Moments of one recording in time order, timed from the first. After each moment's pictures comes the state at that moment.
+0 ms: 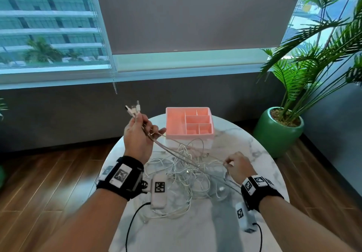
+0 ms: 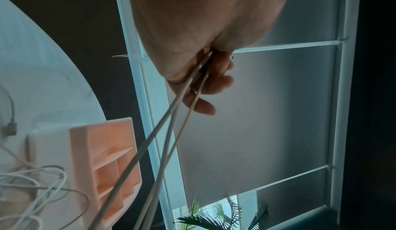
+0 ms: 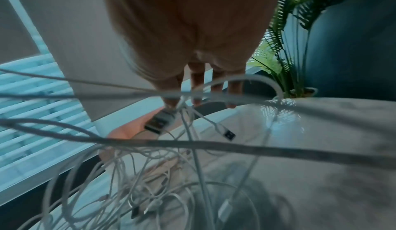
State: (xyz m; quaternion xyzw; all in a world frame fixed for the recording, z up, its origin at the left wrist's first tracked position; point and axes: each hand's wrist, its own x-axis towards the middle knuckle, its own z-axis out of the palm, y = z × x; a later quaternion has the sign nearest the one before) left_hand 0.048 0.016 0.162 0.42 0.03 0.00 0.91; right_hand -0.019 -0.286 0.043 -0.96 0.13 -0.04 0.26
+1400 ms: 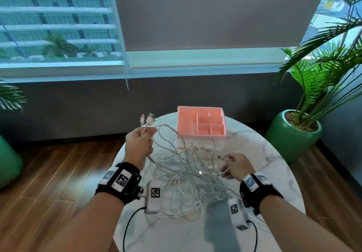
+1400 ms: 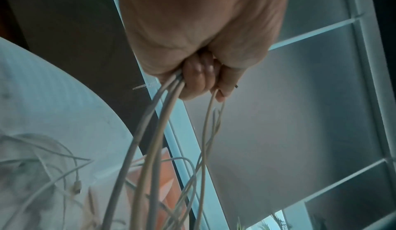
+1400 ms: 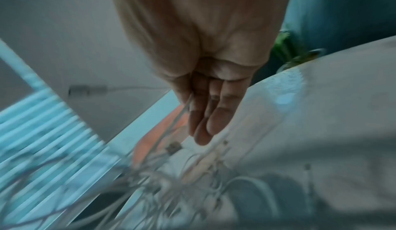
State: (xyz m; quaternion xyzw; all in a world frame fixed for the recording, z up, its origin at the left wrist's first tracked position) left_hand 0.059 0.062 0.125 0.62 0.10 0.01 0.78; right_hand 0.006 -0.241 0.057 -0.83 0.22 0.03 0.51
